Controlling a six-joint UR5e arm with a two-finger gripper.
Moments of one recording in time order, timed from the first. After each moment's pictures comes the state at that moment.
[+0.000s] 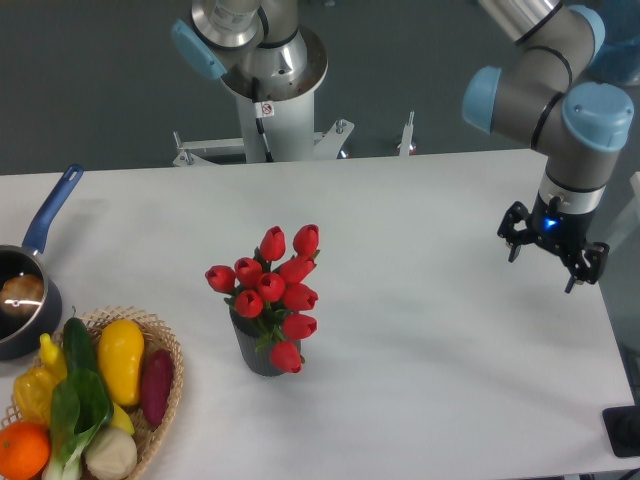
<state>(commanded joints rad) 2.88 -2.07 -1.52 -0.93 1.44 1.58</state>
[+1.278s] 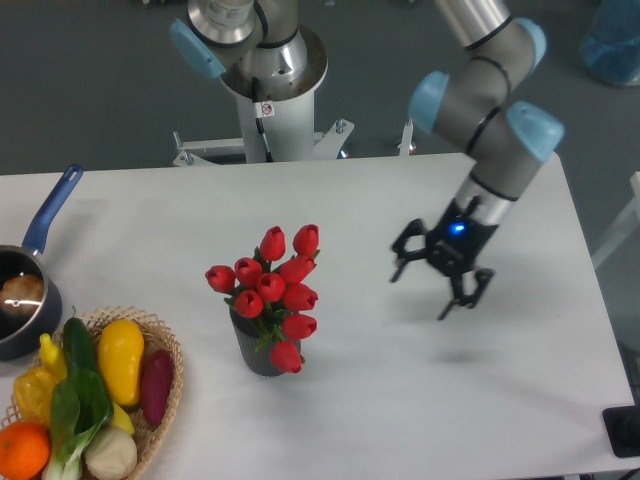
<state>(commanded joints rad) 2.77 -1.97 -1.86 -0.92 0.65 1.59</state>
